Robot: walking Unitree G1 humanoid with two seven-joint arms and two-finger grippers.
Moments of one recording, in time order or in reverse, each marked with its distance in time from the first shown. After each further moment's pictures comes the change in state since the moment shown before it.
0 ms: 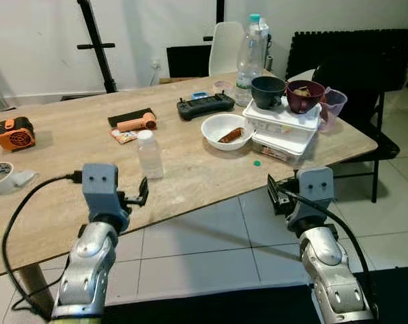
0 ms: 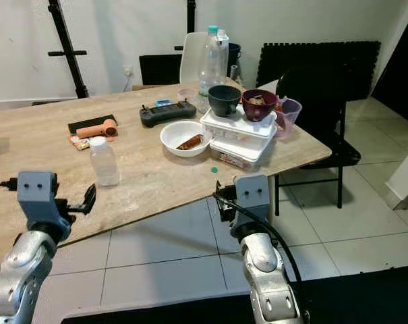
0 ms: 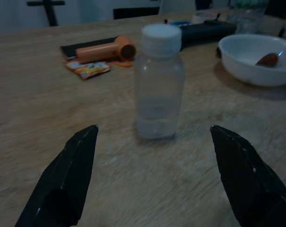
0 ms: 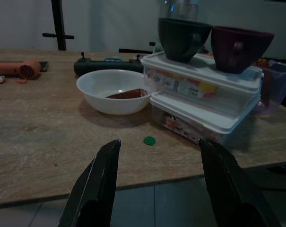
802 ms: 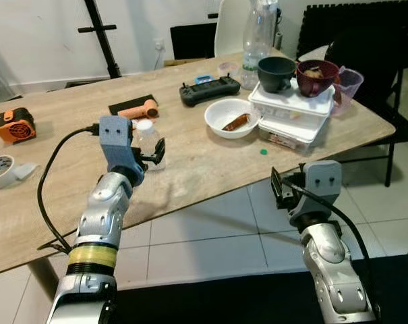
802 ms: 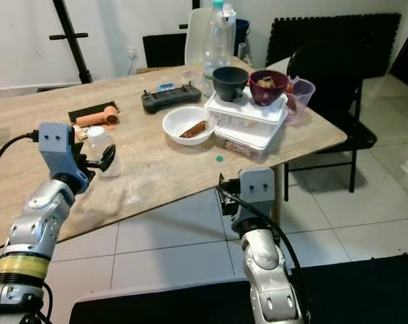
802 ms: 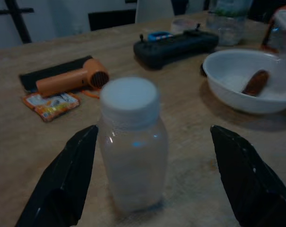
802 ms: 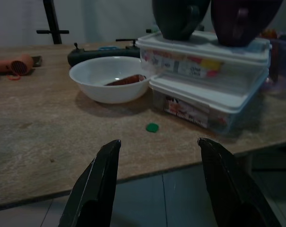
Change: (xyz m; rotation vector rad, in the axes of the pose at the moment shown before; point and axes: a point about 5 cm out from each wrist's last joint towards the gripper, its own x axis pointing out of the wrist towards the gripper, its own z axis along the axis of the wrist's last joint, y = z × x) left arm 0.073 -0.016 0.041 0.059 -0.069 -0.106; right arm -0.003 0.004 0.011 0.042 -0.016 -0.044
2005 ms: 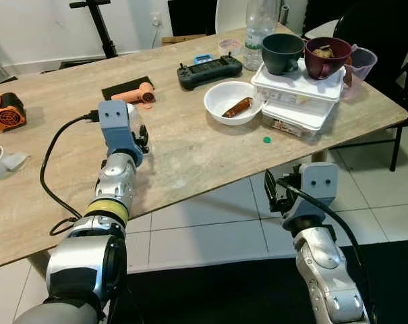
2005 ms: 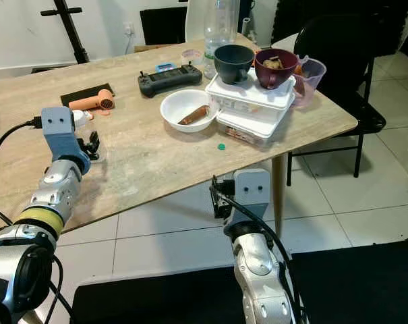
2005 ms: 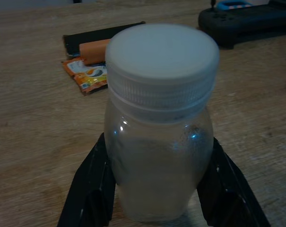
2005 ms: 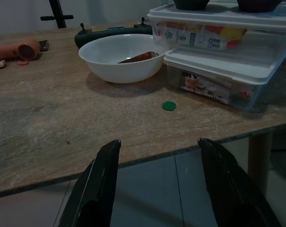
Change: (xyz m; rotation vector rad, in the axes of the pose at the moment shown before) left arm 0.028 0.015 -0.001 -0.059 0.033 0.237; right arm -0.006 0.016 0.008 0.038 0.009 0.029
